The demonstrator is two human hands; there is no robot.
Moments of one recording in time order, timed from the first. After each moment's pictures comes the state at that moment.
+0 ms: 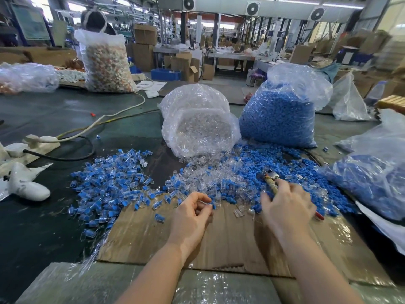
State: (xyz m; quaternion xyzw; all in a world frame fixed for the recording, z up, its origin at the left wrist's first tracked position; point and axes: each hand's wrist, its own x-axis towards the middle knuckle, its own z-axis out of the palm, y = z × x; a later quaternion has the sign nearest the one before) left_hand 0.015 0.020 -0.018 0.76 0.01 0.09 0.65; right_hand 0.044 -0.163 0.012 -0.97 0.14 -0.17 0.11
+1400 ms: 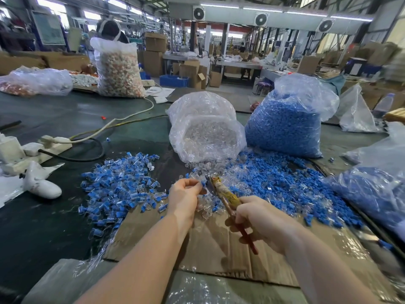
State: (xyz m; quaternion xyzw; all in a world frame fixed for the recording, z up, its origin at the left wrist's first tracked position) left_hand 0.044 0.033 0.023 0.64 0.18 0.09 0.74; right_hand 0.014 -0.117 0.068 -0.81 0.01 0.25 0.53
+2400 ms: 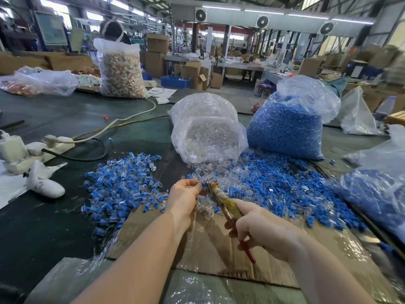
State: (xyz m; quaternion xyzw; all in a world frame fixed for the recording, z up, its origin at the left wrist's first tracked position) left_hand 0.045 0.042 0.024 0.65 0.19 0.05 0.73; right_hand 0.003 -0.115 0.073 -0.82 -0.07 0.28 0.49
